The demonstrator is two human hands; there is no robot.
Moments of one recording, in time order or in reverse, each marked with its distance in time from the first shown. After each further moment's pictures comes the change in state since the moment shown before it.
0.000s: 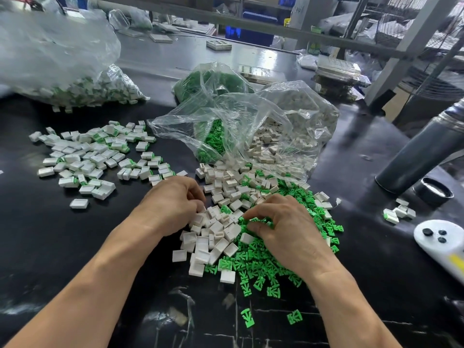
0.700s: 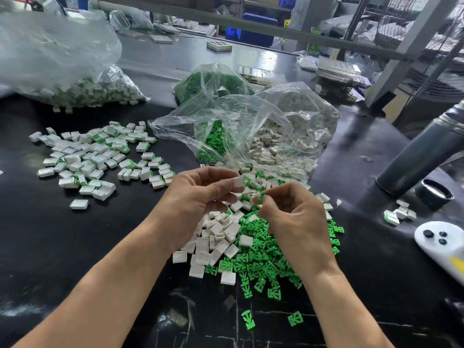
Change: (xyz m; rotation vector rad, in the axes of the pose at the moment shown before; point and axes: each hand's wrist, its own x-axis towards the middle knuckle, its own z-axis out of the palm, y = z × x) left_hand -0.020 0.030 0.010 -1.137 -0.195 0.092; right_hand 0.000 -0.008 0.007 0.762 0.372 0.062
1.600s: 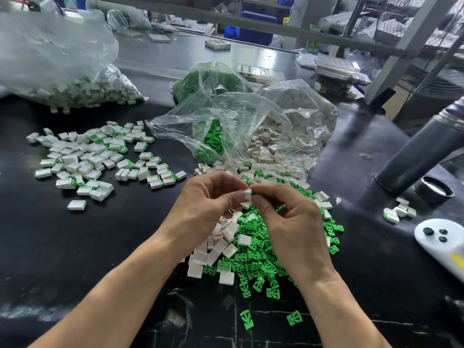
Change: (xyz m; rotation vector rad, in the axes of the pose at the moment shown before) left_hand -0.006 -0.009 0.017 0.293 -0.001 0.126; right_hand -0.005 -0.005 0.003 -0.062 -0.033 -0.140
